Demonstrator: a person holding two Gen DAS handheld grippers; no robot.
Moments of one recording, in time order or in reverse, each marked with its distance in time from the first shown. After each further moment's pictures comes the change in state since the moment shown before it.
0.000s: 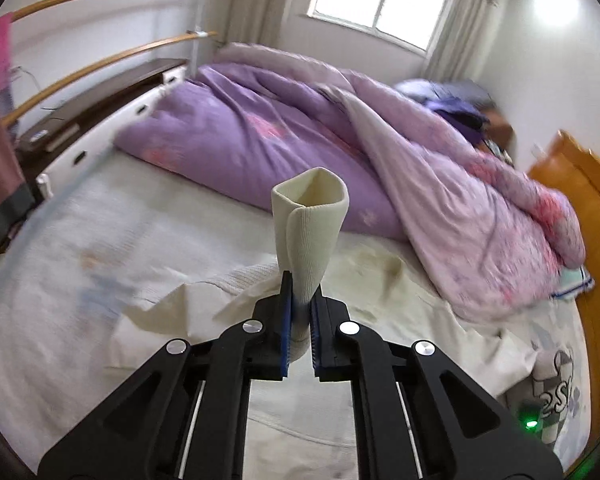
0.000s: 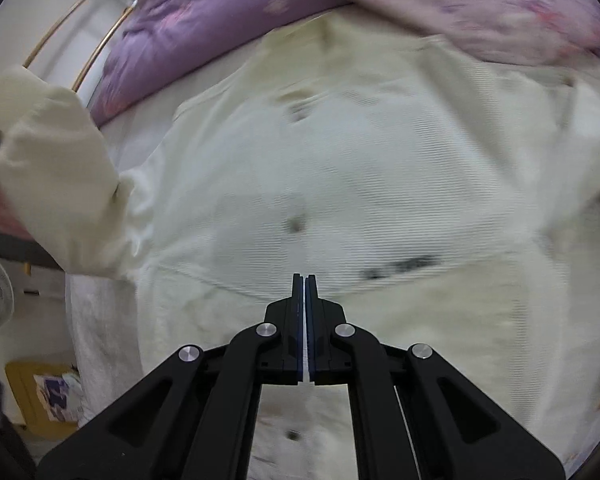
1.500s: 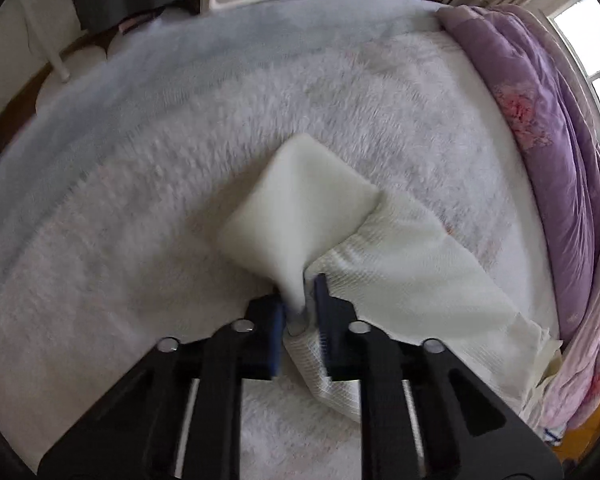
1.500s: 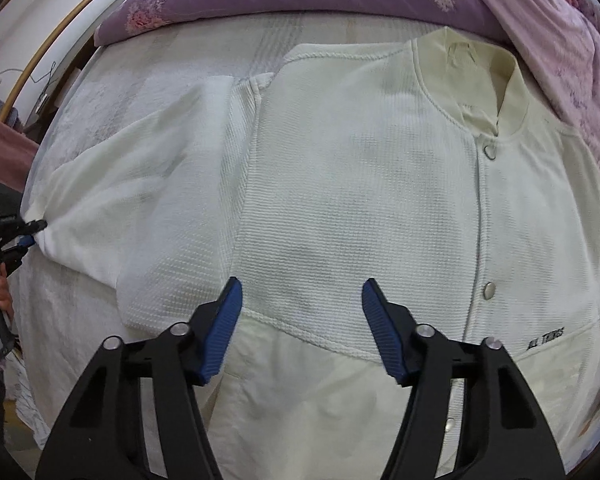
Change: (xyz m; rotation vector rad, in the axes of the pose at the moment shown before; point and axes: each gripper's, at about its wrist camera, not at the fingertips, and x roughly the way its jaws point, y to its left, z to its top) left arm 0.097 0.510 -0.051 -0.630 0.347 0.278; right arm 0.147 0.217 0.007 -0.266 0.080 -0.204
